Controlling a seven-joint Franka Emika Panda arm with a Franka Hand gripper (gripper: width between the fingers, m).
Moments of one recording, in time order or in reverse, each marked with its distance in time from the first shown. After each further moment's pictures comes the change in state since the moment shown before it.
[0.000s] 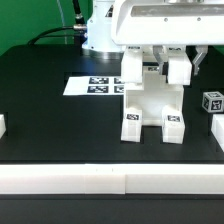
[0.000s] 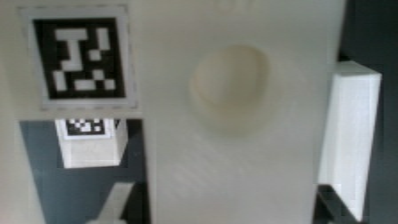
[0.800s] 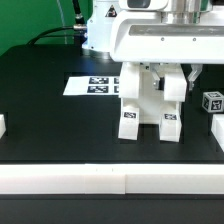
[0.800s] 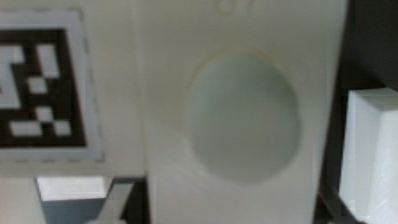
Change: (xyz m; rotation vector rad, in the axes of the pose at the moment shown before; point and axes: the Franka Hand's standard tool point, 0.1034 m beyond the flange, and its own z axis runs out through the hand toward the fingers) arm -0.005 0.003 0.022 -0.017 -0.015 -0.007
